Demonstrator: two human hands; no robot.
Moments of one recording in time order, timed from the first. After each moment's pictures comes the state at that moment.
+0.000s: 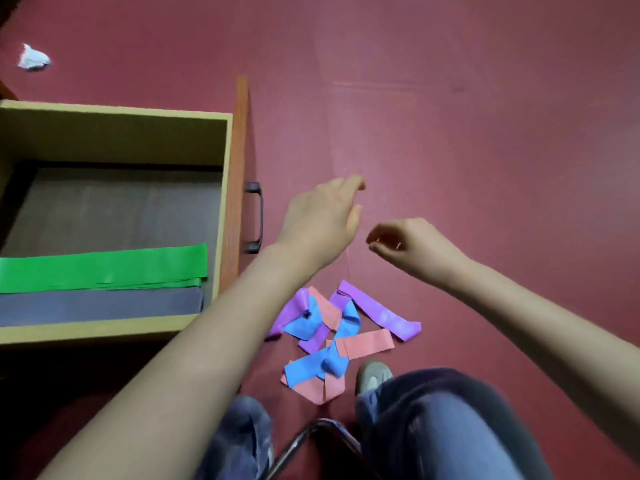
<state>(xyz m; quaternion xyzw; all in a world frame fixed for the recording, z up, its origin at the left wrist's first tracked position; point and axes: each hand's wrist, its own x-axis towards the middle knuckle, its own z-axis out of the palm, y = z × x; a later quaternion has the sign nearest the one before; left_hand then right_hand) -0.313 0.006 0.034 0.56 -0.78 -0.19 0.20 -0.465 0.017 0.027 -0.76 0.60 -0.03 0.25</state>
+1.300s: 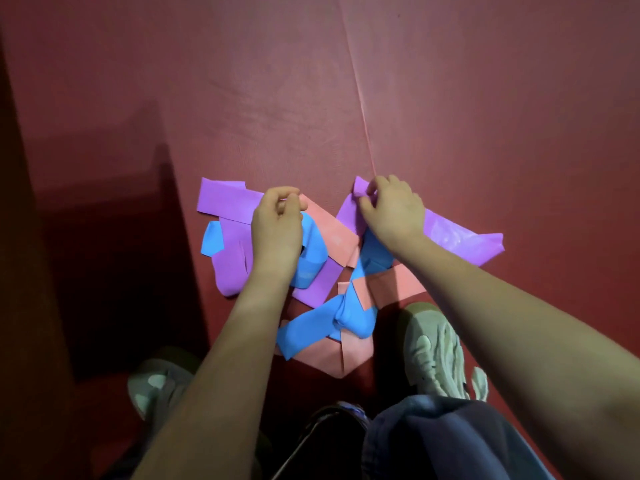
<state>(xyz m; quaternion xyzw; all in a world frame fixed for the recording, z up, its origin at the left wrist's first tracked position) -0.349 -0.004 -0.321 0.73 -0.32 -0.53 0.29 -0.497 -0.014 -0.377 -0.59 0.77 0.02 0.25</state>
